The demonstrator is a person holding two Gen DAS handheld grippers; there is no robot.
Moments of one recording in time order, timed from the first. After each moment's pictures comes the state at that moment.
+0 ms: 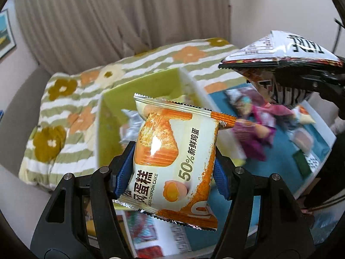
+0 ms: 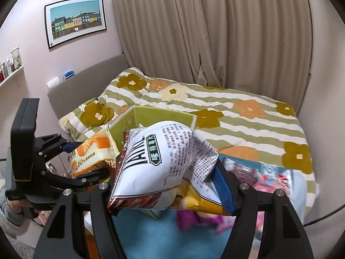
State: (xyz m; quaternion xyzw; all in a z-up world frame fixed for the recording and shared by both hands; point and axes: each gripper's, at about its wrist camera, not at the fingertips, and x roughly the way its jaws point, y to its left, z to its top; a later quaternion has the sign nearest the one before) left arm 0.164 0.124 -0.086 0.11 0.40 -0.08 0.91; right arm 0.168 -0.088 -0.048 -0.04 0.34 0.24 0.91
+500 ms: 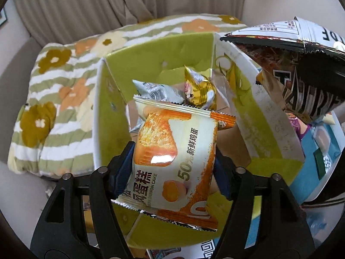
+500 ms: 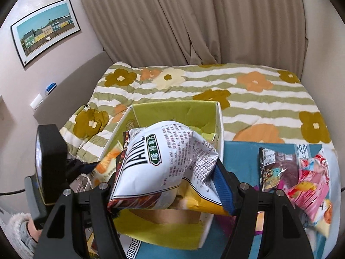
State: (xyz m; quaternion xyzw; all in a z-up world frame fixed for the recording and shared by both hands) left arm 0.250 0.173 -0.151 0.08 0.49 -0.08 0.87; right arm 0.234 -0.002 -0.088 0.04 0.41 0.19 0.89
